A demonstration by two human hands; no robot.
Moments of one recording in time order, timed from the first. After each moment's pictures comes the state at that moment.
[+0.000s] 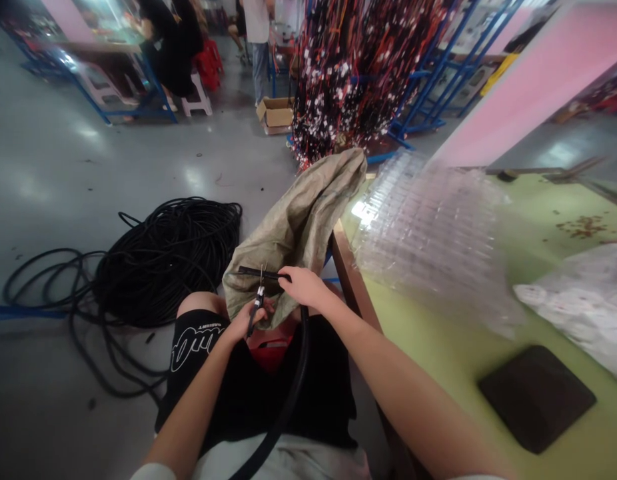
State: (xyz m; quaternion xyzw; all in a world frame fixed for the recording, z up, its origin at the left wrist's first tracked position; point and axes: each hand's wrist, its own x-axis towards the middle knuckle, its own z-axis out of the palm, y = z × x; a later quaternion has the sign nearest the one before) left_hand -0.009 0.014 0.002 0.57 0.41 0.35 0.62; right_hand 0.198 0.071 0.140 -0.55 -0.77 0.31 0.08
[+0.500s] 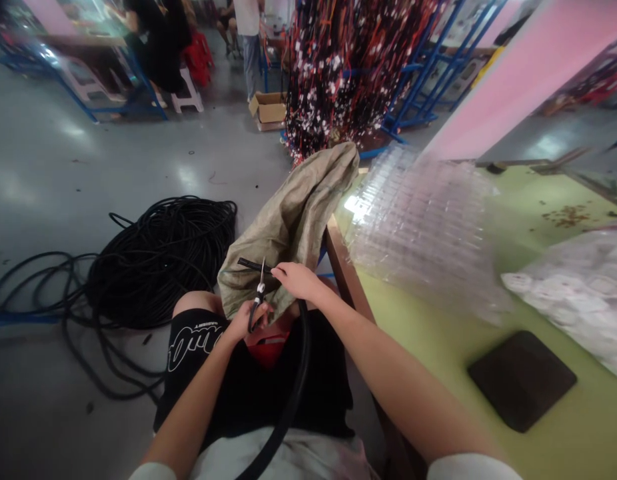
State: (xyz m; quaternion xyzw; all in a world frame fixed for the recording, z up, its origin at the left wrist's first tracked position) left_hand 0.009 0.006 0.005 0.53 0.43 0.32 0.65; right_hand 0.199 0.076 0.132 -0.55 -0.76 0.33 0.10
